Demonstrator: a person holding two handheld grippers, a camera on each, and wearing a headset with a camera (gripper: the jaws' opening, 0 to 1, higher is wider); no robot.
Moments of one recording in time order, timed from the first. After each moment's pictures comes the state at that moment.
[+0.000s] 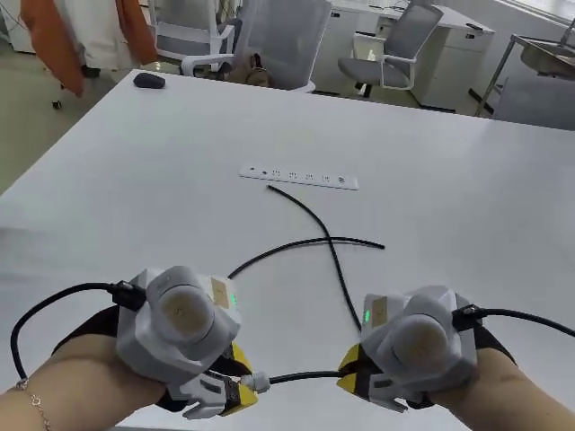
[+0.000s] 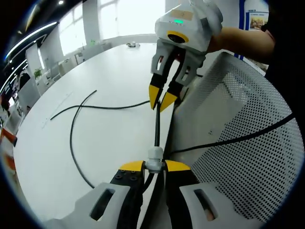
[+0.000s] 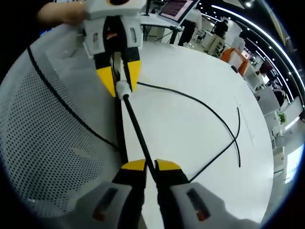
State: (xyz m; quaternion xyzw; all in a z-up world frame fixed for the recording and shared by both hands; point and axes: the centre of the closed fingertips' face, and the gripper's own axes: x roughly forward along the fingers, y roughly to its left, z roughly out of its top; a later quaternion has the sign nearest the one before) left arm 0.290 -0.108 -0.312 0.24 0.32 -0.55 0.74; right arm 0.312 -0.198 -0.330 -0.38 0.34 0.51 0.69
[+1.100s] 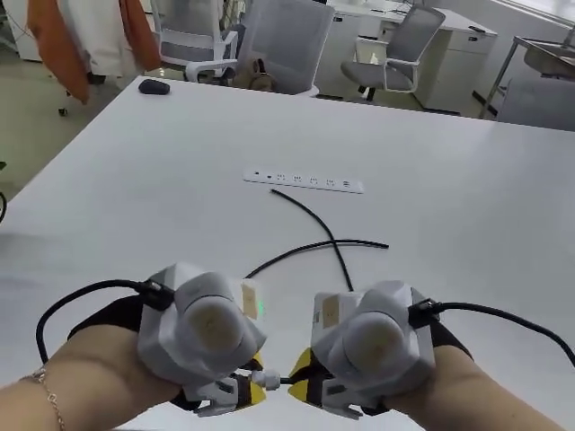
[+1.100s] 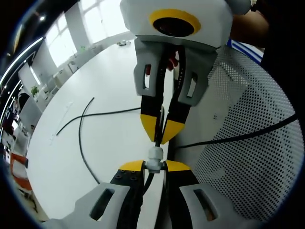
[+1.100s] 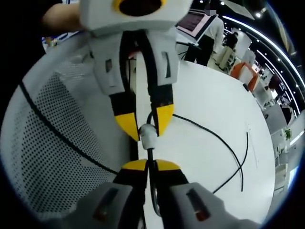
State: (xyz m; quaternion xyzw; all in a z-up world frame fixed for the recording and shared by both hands) left arm 0.290 -0.110 -0.298 0.33 0.30 -0.55 0.71; right arm 0.286 -0.123 -0.310 -0.38 0.30 0.57 0.67
